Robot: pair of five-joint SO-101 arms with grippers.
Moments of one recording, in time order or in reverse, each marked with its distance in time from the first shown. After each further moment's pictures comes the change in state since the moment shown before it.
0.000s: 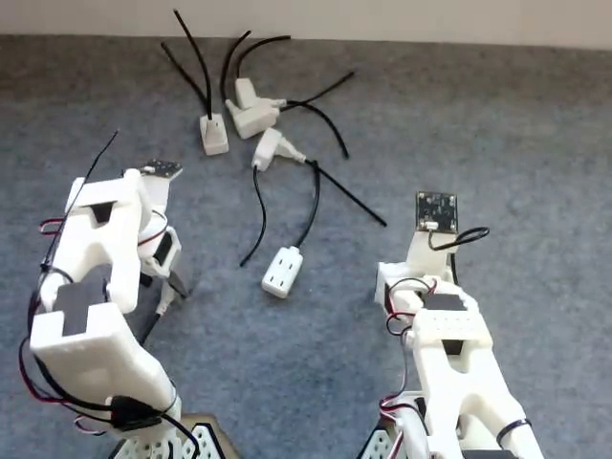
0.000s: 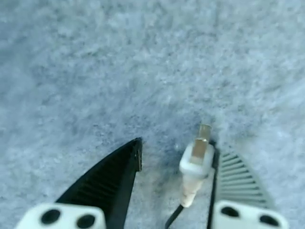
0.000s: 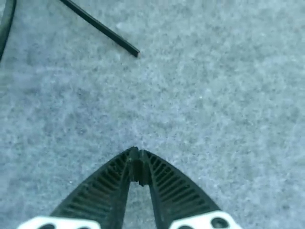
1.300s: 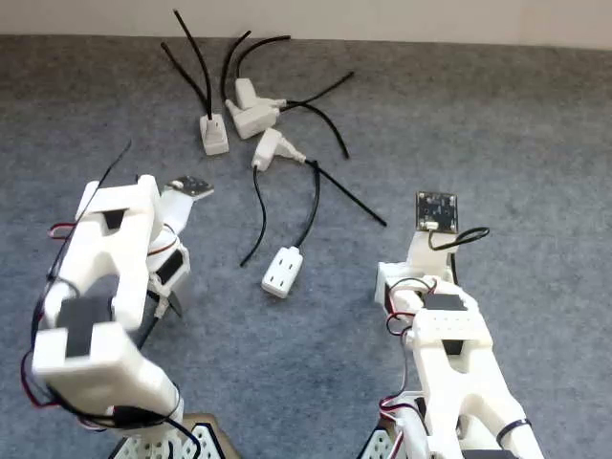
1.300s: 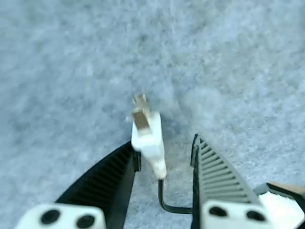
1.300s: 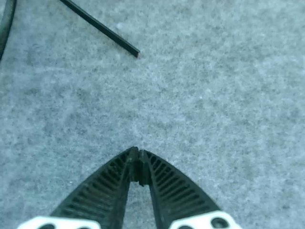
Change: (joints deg) left arm 3.1 -8.0 7.1 5.7 -12.1; right arm 0.0 0.0 0.0 0.0 0.0
